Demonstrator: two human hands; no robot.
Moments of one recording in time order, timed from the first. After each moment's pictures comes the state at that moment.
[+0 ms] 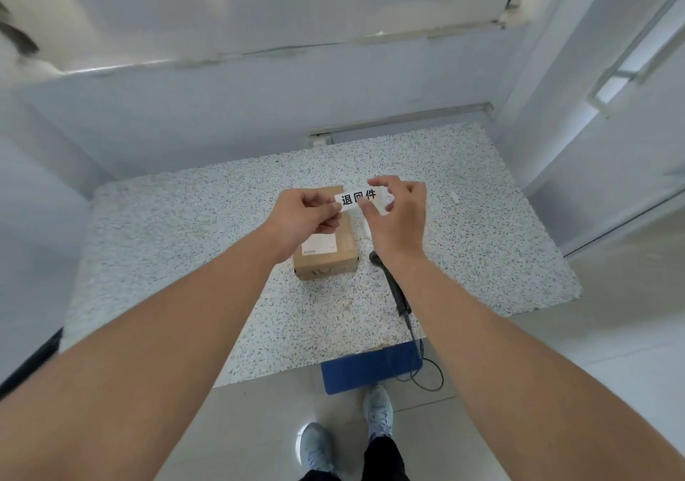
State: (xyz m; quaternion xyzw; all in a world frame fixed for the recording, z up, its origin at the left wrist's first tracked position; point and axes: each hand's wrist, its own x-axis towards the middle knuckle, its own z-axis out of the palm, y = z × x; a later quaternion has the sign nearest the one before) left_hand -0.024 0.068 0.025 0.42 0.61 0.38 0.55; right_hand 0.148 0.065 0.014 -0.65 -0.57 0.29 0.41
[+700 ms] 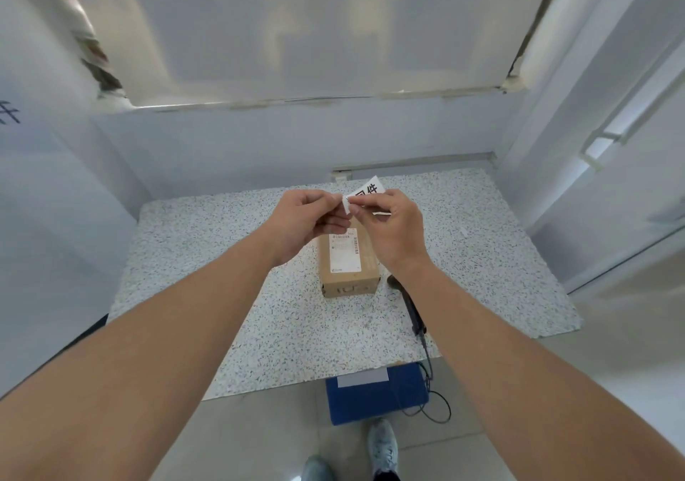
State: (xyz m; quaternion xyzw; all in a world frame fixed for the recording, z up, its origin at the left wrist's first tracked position) left_hand -0.087 0.026 0.095 0.42 0.46 0.46 0.63; right_hand 0.096 0.022 0.098 -0.51 -0.63 0.35 0.47
